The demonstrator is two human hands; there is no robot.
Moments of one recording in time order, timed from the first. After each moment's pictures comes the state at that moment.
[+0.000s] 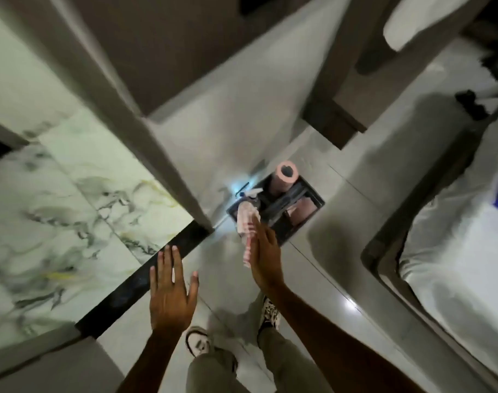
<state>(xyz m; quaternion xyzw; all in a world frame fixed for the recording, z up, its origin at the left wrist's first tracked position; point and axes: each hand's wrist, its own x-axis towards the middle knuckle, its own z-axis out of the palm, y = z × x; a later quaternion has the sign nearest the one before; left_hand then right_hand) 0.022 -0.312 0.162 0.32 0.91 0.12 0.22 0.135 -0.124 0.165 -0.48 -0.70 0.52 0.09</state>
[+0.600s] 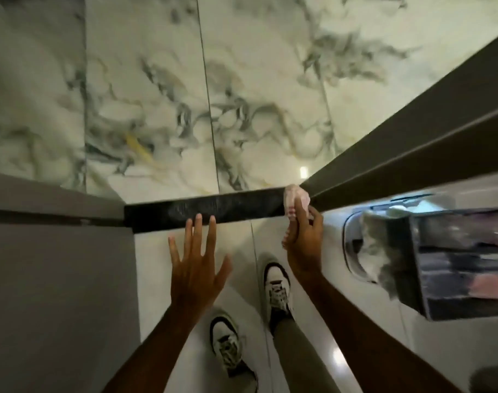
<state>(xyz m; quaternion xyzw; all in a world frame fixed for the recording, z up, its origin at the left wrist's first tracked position) -0.090 -0.561 -0.161 0.13 0.96 0.12 0.20 -0.094 -0.334 -0.166 -0.47 -0.61 0.64 0.00</state>
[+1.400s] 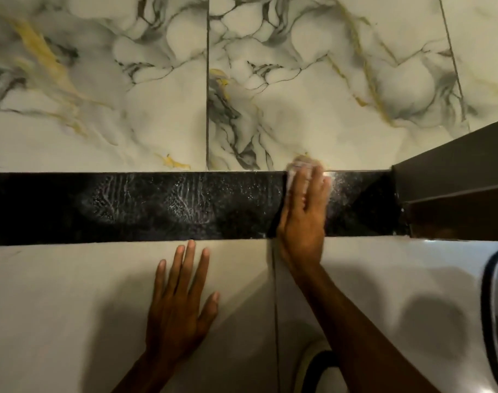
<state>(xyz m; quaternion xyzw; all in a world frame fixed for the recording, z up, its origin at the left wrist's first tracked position) -0.079 -0.591 -0.710 0.15 0.98 0.08 0.10 -0.185 -0.336 -0.691 -0.17 -0.95 0.25 0.02</state>
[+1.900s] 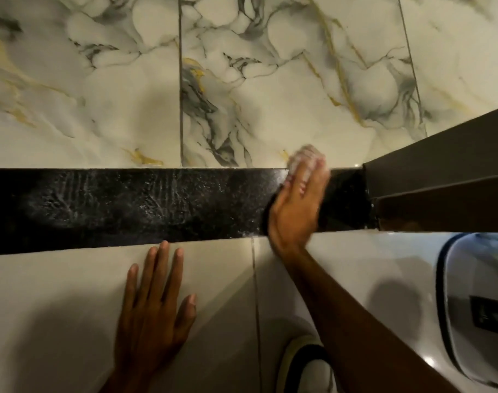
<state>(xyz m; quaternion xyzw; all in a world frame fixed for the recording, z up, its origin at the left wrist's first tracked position) -0.081 -0.592 -0.718 0.16 0.98 0.11 0.07 -0.206 -0.318 -0.699 -0.27 -0.93 0.22 0.10</state>
